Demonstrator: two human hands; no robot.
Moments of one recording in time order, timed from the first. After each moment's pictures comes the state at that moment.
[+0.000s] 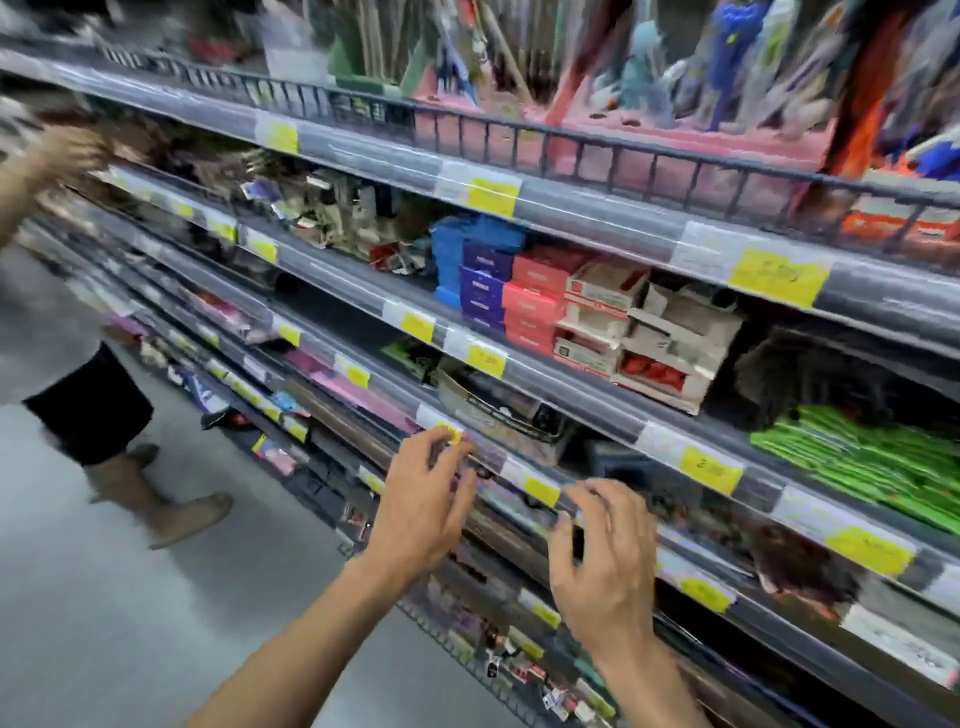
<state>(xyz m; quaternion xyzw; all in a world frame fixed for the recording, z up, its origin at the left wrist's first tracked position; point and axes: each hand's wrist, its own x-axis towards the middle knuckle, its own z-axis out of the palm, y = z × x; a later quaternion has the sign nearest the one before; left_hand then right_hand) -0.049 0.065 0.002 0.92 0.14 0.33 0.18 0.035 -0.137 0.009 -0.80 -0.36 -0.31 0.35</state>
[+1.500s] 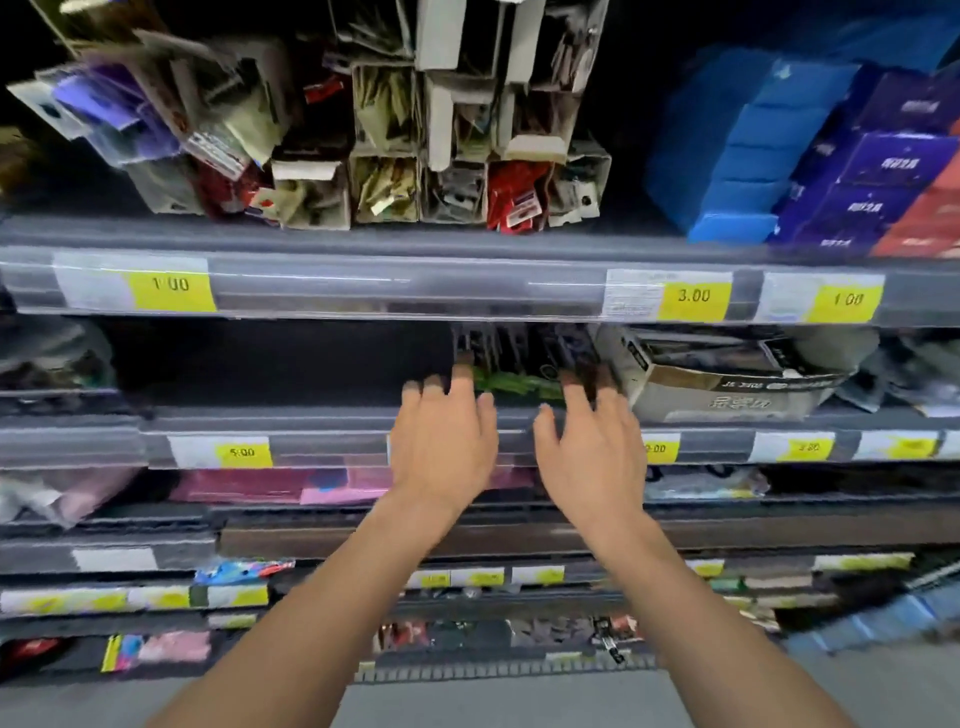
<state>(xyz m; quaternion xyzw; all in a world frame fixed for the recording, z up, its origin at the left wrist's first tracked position) 0.083 0.440 -0.066 0.97 0.02 0.12 0.19 0.074 0.294 -0.074 -0.97 0.05 -0.19 0.14</state>
